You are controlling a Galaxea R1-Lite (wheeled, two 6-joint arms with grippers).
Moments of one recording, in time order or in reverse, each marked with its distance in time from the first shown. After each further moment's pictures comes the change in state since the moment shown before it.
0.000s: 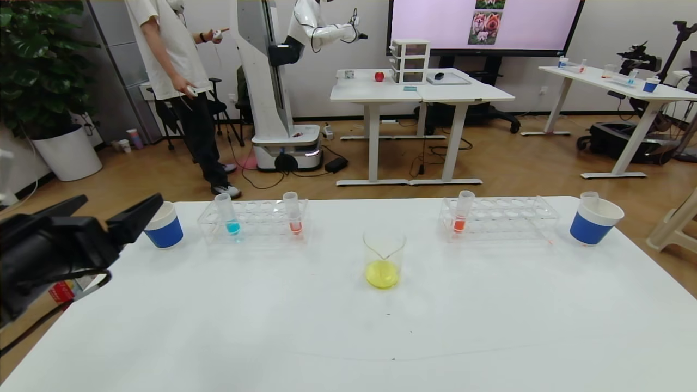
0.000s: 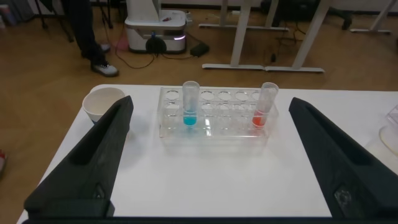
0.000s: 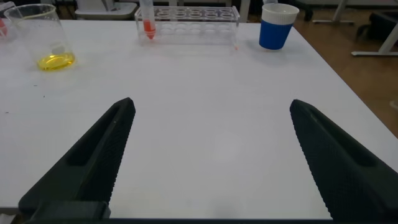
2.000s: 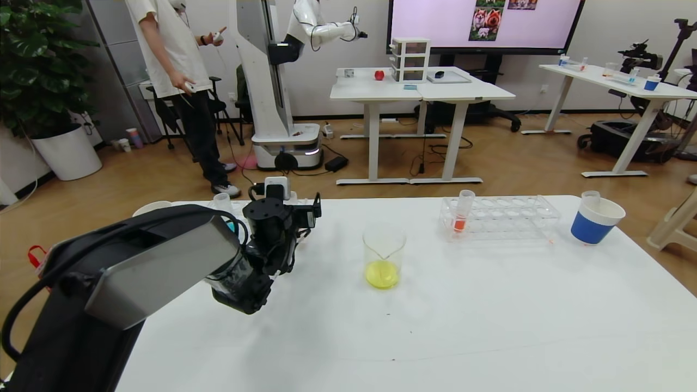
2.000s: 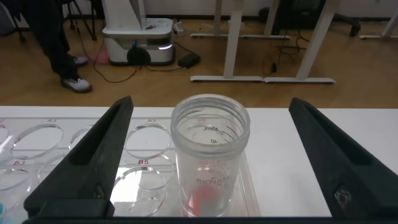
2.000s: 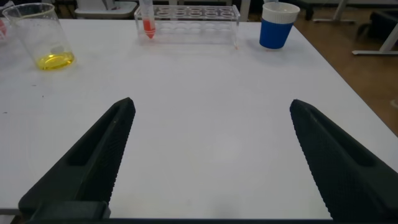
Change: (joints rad) left arm -0.281 1.214 -0.717 -0.593 0.293 0.051; right arm 0.000 0.000 0.000 0.000 0.000 0.000
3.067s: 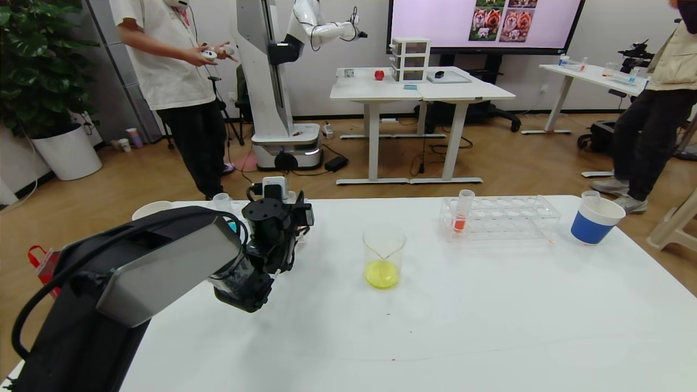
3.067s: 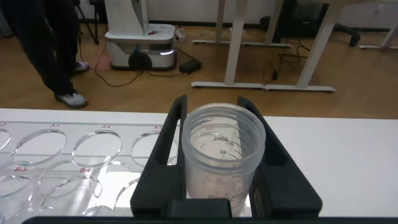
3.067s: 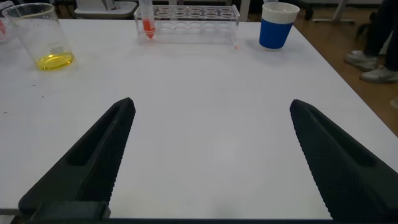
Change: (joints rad) left arm 0.013 0.022 -0.023 -0.027 -0.003 -0.011; right arm 0.000 0.000 0.000 0.000 0.000 0.000
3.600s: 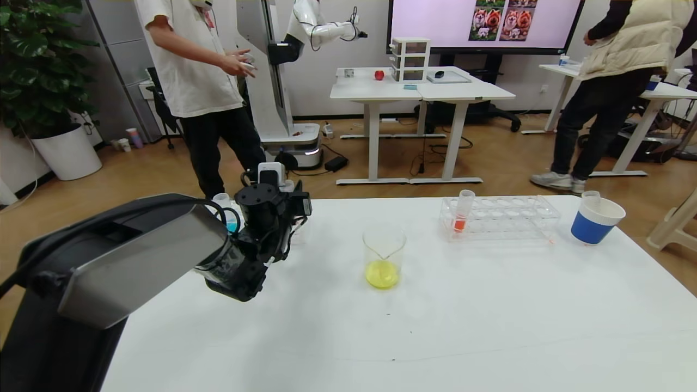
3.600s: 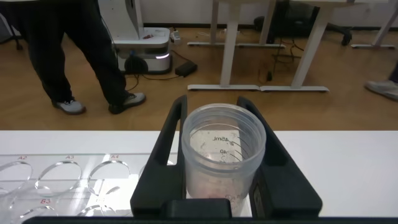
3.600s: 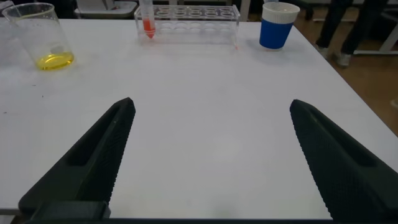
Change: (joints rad) left arm 0.006 -0.099 0.000 0.101 -0.034 0.010; right arm 0.000 0.000 0.000 0.000 0.000 0.000
